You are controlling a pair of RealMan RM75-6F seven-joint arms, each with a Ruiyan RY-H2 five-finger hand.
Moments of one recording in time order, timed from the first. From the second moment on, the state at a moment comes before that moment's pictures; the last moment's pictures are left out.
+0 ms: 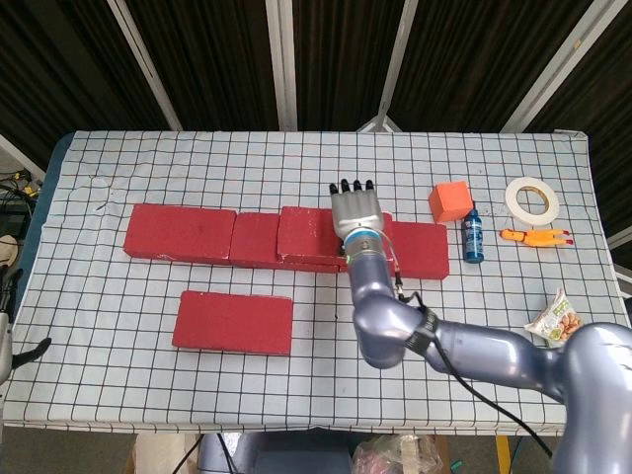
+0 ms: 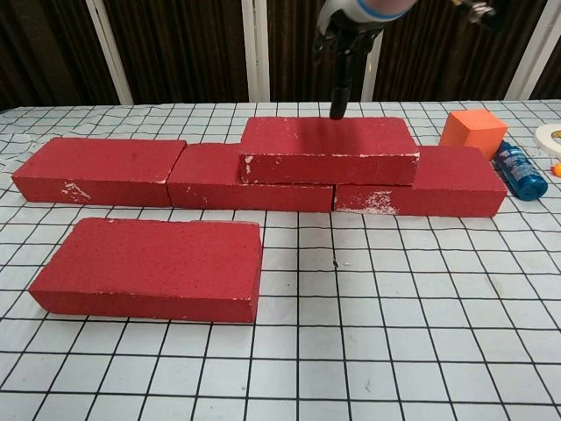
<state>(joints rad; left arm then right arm) -0.06 -1.16 -0.10 -1.76 1.31 1.56 0.34 1.28 -1.45 0.71 -1.61 0.30 1.17 -1.46</state>
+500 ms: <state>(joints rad) -0.07 -1.18 -0.02 -1.77 1.52 1.57 0.32 0.57 -1.02 0.47 -2.11 -0.65 1.18 -0.82</state>
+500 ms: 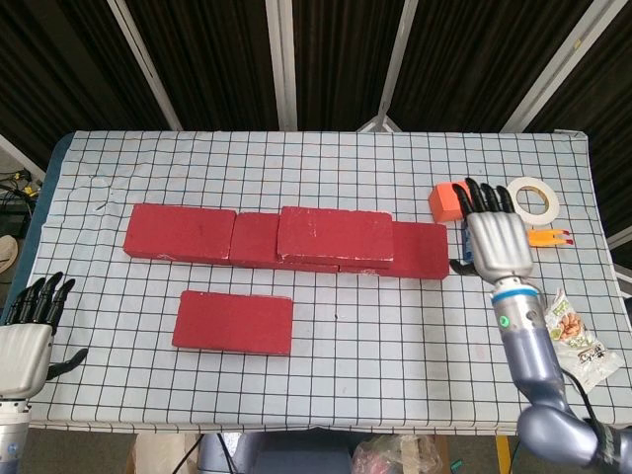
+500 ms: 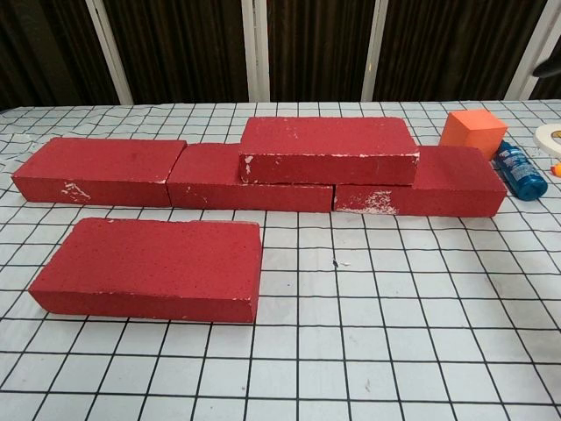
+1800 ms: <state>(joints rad) -0.68 -1.10 -0.12 -2.20 0.59 1.05 0.87 0.01 -1.06 0.00 -1.92 -1.44 1.51 -0.21</state>
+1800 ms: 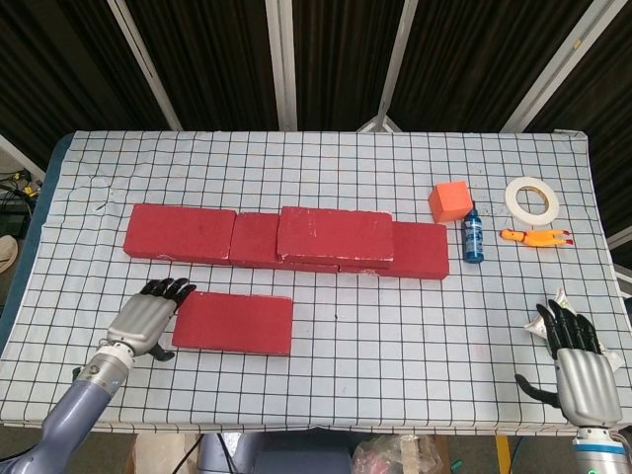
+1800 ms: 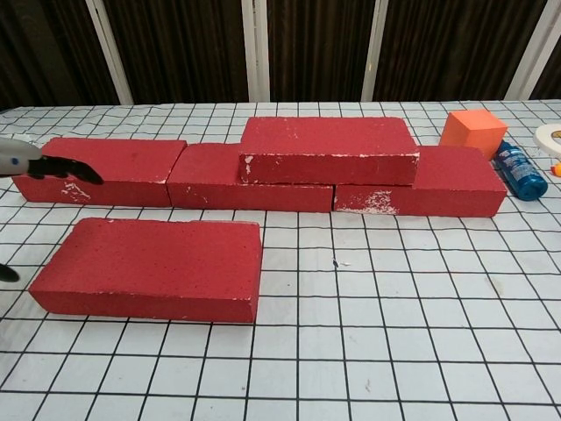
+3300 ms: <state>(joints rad) -0.92 -1.38 -0.05 -2.02 0.42 1.17 0.85 0.00 -1.06 0.02 -1.94 -1.39 1.48 -0.24</state>
